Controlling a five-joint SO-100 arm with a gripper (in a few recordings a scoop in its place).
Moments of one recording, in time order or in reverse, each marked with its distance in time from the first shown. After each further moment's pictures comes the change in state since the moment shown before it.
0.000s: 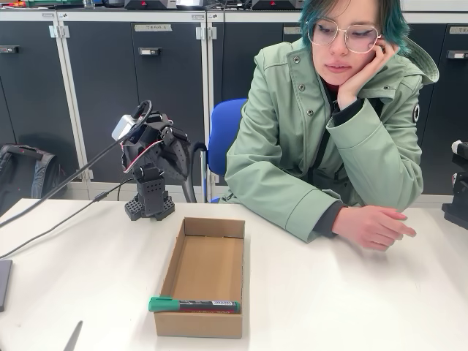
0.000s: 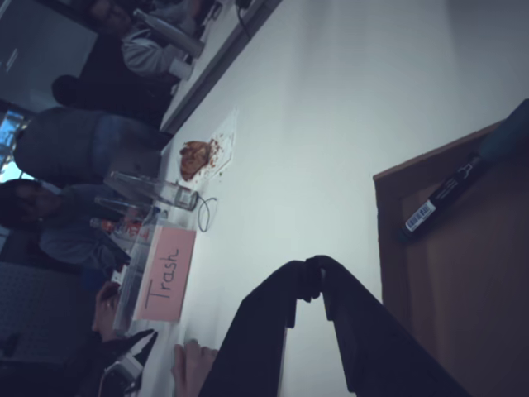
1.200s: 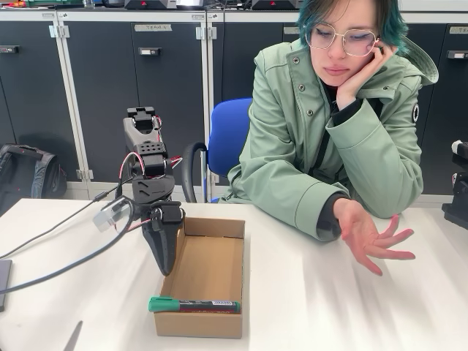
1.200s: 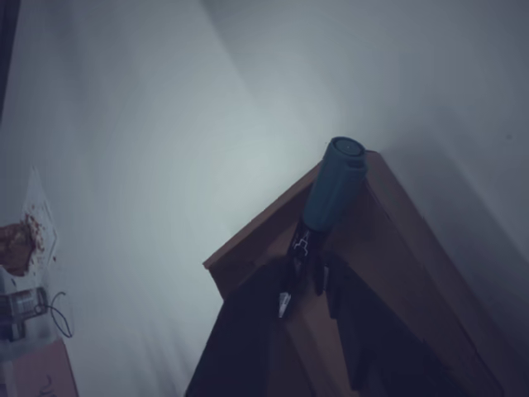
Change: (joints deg) arm 14.2 -57.8 -30.6 1.4 9.4
